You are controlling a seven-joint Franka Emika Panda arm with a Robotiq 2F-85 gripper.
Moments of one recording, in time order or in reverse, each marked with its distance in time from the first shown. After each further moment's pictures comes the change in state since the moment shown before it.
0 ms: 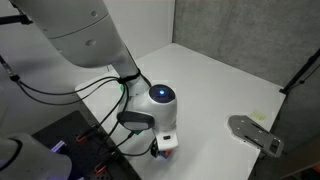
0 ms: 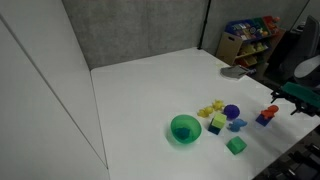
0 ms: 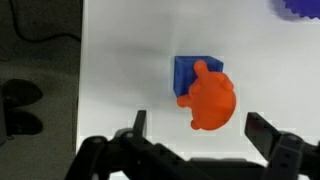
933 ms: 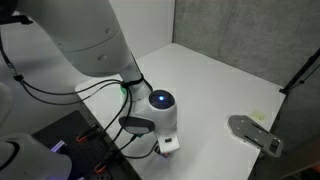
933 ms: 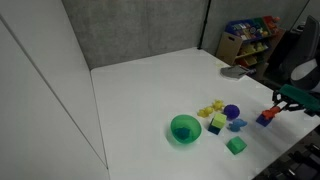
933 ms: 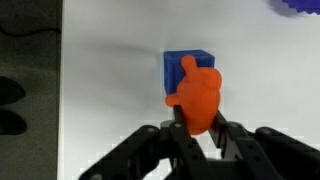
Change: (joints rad) arm -0.157 0.062 0.151 0.022 0.007 0.093 -0.045
